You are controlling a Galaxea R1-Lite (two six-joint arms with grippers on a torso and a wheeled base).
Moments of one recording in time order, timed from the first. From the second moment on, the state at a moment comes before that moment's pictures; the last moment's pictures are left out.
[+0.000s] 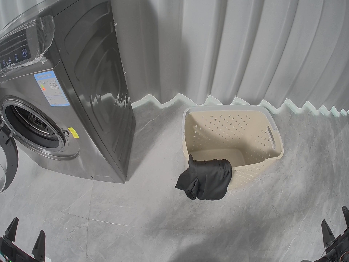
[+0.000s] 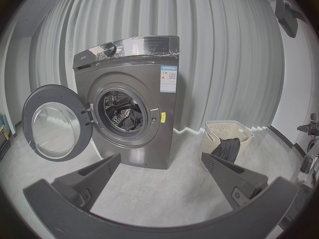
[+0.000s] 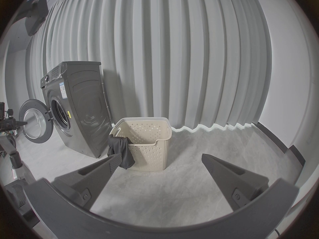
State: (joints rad) left arm 0.00 0.02 -0.02 0.00 0.02 -0.04; right arm 0.00 0.02 -0.02 0.01 0.02 0.00
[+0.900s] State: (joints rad) left arm 0.00 0.02 -0.02 0.00 0.02 -0.04; right arm 0.00 0.02 -0.02 0.00 0.03 0.00
